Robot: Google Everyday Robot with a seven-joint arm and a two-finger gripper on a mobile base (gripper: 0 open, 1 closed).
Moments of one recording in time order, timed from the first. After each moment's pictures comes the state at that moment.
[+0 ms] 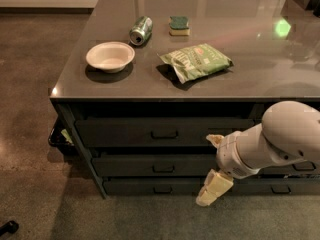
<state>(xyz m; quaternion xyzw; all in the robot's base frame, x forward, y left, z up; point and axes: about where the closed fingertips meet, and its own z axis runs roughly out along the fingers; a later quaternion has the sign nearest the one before) 0.420 -0.127 0.717 -0.58 0.77 0.13 0.24</state>
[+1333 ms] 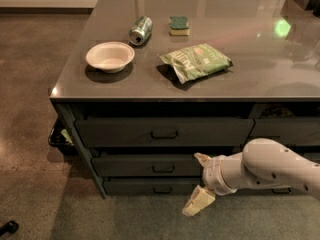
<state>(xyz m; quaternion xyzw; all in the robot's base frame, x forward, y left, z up) 0.432 -0.102 0.612 -0.56 0.76 0.17 0.28</state>
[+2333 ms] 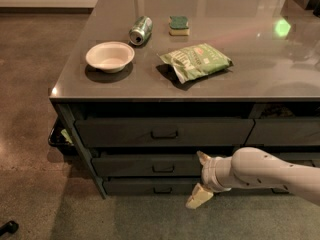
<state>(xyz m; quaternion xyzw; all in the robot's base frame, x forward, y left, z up) 0.471 -0.125 0.553 -0.58 0.76 0.10 0.29</state>
